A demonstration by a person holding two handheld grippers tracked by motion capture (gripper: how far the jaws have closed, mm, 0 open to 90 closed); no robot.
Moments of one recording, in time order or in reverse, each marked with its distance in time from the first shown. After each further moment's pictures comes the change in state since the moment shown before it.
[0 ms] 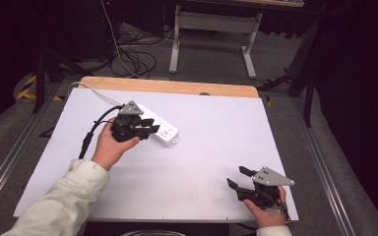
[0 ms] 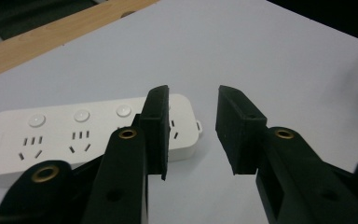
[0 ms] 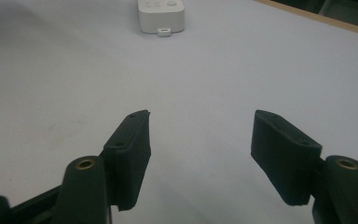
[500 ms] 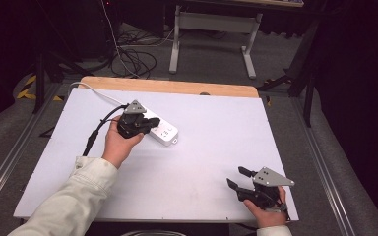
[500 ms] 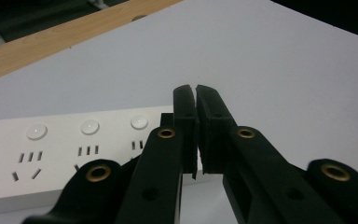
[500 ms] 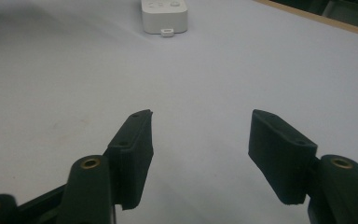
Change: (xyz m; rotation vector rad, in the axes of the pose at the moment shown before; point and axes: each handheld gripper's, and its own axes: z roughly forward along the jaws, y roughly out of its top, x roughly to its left) left arm 0.021 -0.011 0.035 -0.050 0.015 -0.015; right arm 0.000 -0.001 0.000 -0.005 0.009 -0.008
